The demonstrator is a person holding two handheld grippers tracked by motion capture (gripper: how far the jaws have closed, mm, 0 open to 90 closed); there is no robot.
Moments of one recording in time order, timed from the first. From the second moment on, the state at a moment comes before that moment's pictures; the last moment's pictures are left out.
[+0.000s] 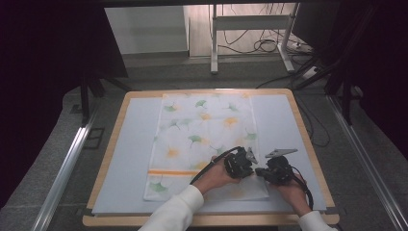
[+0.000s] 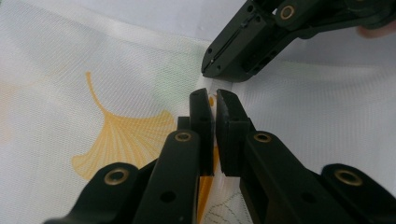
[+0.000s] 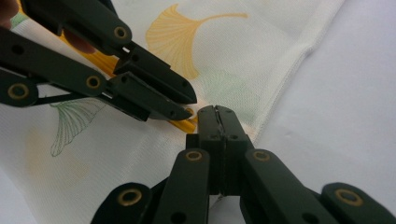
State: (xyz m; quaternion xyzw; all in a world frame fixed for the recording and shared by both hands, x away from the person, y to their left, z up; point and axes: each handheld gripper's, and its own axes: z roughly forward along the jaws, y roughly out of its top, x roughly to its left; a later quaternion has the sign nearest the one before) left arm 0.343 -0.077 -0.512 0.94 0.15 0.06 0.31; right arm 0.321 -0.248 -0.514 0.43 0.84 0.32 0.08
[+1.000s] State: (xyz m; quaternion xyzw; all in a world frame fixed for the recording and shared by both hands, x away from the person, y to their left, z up) left arm 0.341 -0.053 -0.510 0.94 0.16 0.05 0.30; right arm 0.321 -0.251 -0.514 0.42 0.84 0.32 0.08
